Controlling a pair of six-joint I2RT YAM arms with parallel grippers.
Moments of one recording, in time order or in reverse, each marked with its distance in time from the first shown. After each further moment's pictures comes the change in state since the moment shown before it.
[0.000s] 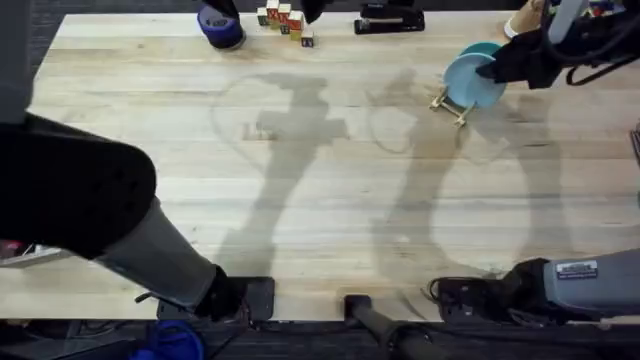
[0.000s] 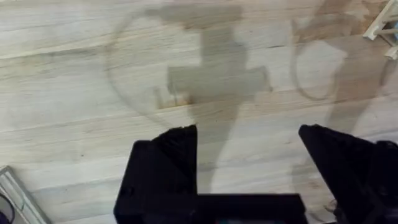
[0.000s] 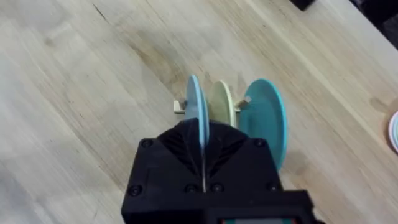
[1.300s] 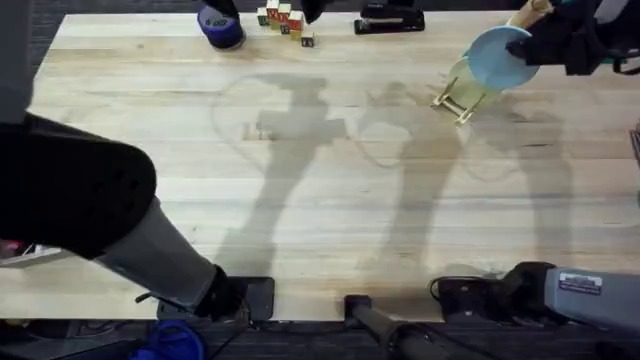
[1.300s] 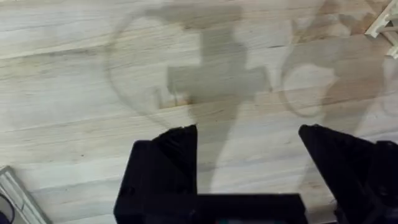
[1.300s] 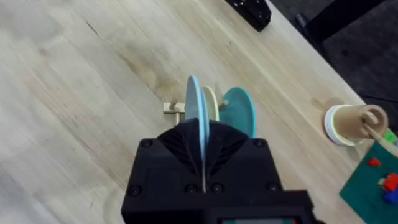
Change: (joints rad) left arm 0.000 0.000 0.000 0.000 0.000 0.000; right arm -0.030 -0.193 0.000 -0.030 0.021 0.000
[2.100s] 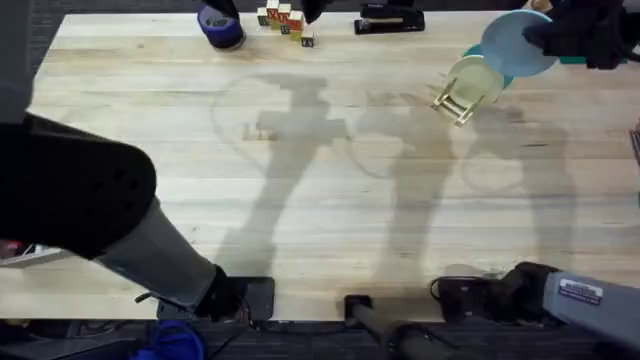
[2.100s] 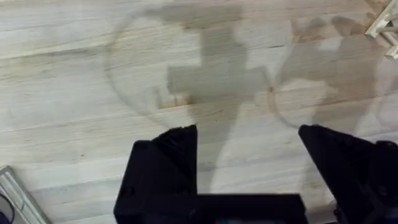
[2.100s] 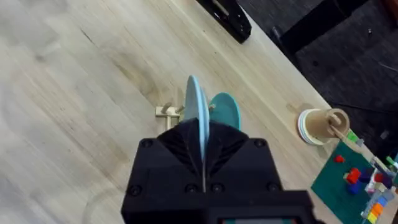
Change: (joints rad) left arm 0.000 0.000 0.000 0.000 0.000 0.000; right arm 0.000 -0.111 -0.001 -0.009 0.015 0.003
